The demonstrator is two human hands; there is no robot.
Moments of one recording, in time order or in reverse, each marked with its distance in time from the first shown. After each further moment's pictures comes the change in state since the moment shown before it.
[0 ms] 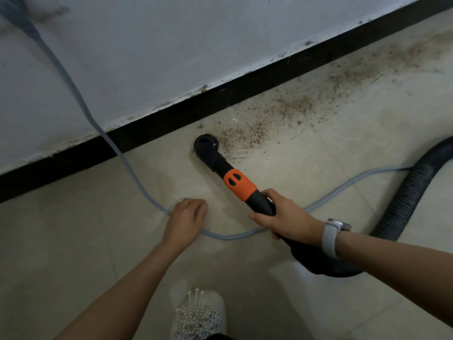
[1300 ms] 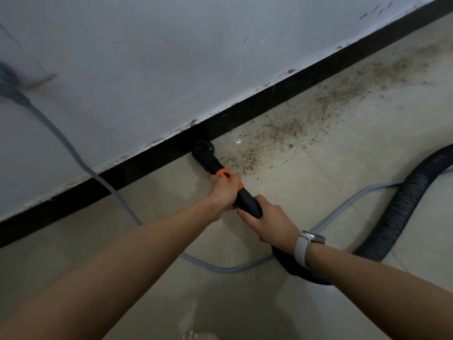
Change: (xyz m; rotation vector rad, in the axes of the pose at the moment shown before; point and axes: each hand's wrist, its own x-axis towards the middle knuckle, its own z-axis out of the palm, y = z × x) left_hand 0.103 0.141 -0.008 -0.780 -0.130 -0.543; right_hand 0.042 -0.014 -0.013 0.012 0.176 -0.033
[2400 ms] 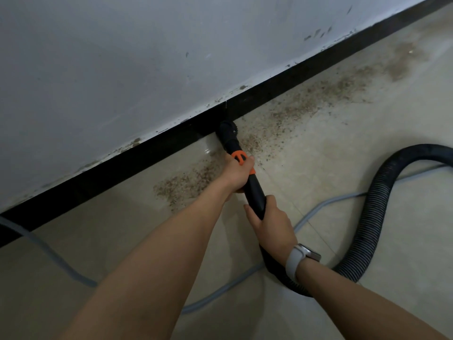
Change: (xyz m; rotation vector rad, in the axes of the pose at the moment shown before) left_hand 0.041 0.061 0.117 0.197 -0.252 0.207; right_hand 0.013 0.061 -0.057 -0.089 0.427 0.190
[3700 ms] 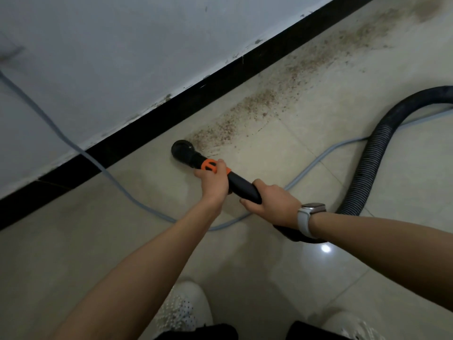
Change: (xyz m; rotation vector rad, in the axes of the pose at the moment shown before) left_hand -0.133 -0.104 -0.037 -0.307 0.462 -0.111; right_hand -0.090 -0.005 0.006 -0.210 -0.397 -0.315
